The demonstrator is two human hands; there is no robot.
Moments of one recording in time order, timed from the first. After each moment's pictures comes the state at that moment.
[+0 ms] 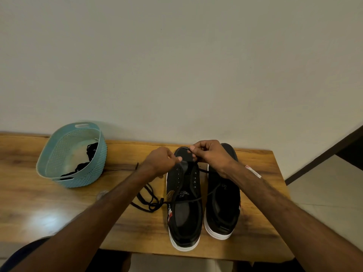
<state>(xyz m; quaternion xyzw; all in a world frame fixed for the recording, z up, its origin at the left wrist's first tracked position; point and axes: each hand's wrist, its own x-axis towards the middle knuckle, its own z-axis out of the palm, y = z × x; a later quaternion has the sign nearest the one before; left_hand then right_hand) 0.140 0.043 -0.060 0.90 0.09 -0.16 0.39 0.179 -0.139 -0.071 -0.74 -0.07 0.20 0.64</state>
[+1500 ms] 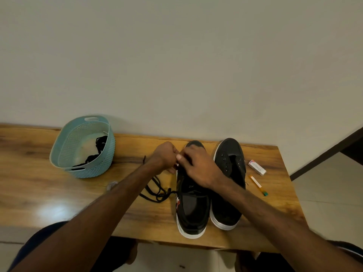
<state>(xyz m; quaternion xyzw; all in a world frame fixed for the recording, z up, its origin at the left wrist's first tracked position) 0.137 0.050 -0.070 0.88 0.13 -0.17 0.43 0.130 -0.101 -0.083 -0.91 -0.26 0.05 0.32</state>
